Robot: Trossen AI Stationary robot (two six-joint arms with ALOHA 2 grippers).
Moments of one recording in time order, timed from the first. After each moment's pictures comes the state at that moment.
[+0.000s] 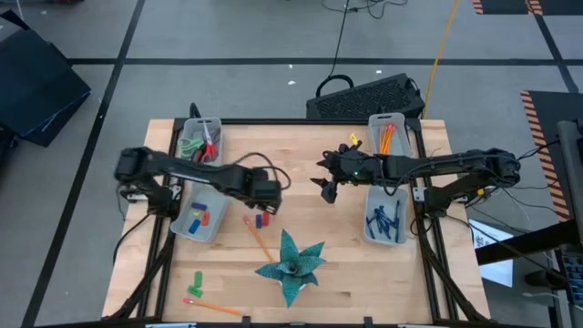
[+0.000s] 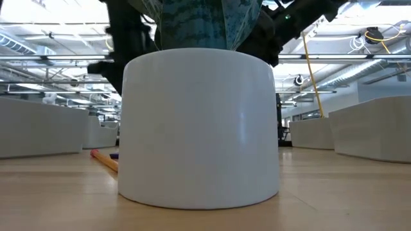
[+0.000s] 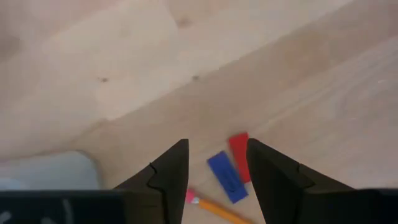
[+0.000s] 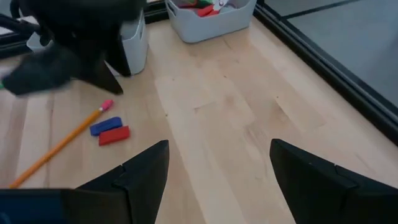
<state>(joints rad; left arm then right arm) -0.05 1.66 1.23 -0.96 -0.18 -1.16 -0.08 1.34 0.87 -0.11 0.20 0.21</state>
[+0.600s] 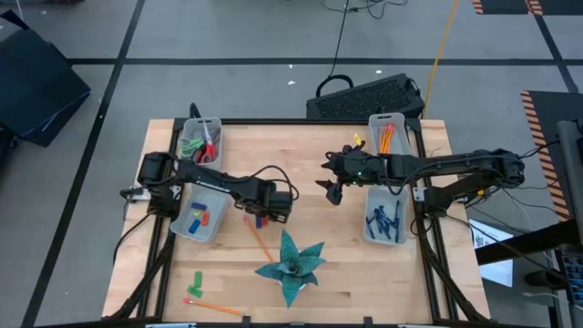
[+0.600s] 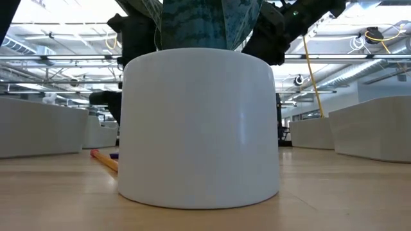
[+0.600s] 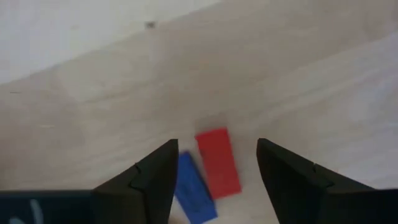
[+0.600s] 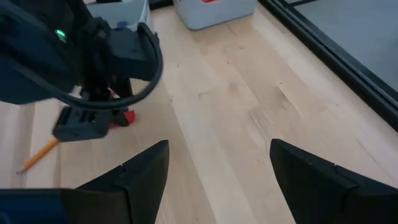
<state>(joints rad) -0.06 1.88 1.23 -0.81 -0.05 -1.30 -0.07 1.29 0.87 -0.20 0.18 0.22</state>
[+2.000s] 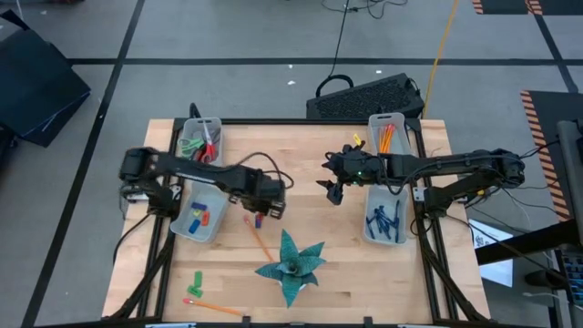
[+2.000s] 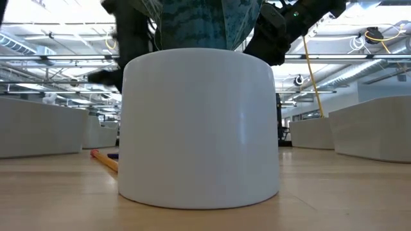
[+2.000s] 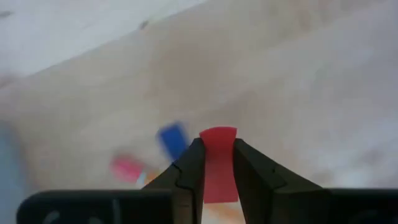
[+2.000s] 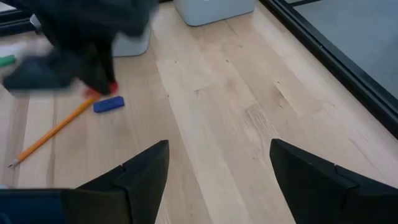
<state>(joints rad) -0.03 1.74 1.23 -0.86 0.03 -1.23 -0.08 1.29 0.87 -0.22 0.18 0.19</state>
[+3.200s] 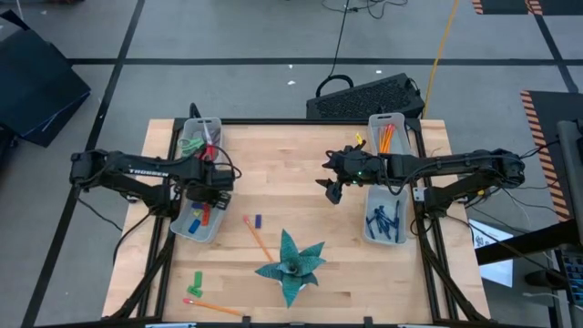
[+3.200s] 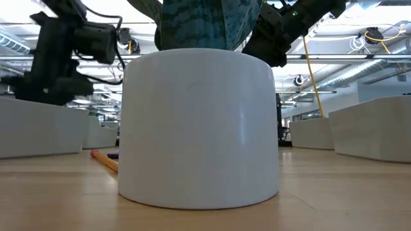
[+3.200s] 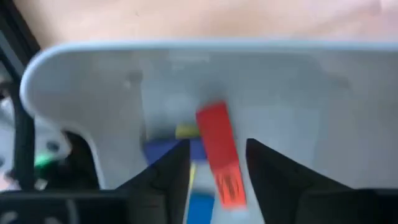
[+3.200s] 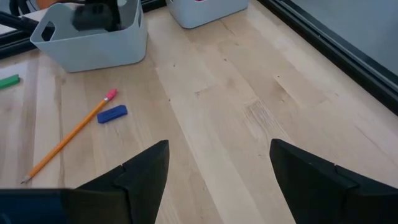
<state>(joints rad) 0.14 1.24 0.68 -1.11 0.01 -1.12 -0.08 1.29 0.87 -0.21 0.19 0.29</state>
